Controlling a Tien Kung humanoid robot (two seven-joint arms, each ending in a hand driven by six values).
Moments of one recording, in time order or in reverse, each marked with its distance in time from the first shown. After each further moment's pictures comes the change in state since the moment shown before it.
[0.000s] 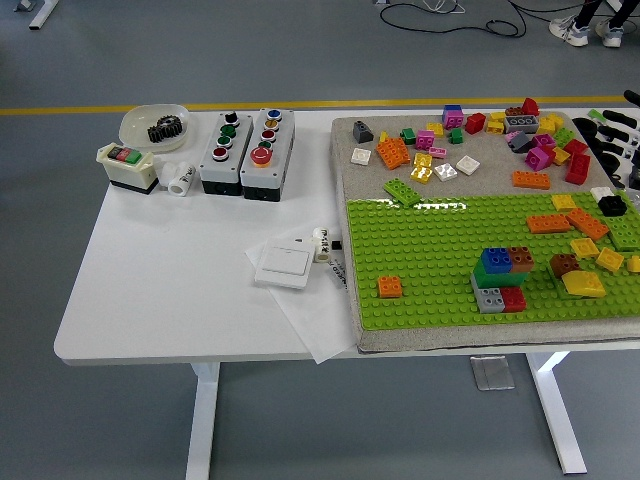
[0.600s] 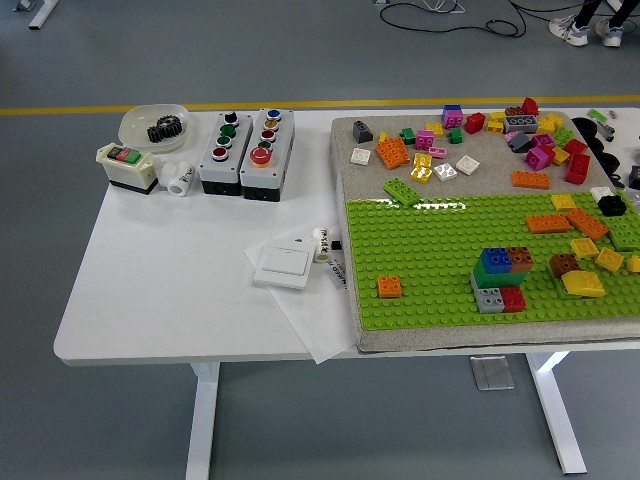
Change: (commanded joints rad) left arm 0.010 -0.008 0.034 0.004 -0.045 0.018 -0.023; right arm -0.027 0.117 0.163 -0.089 0.008 -0.087 -0.028
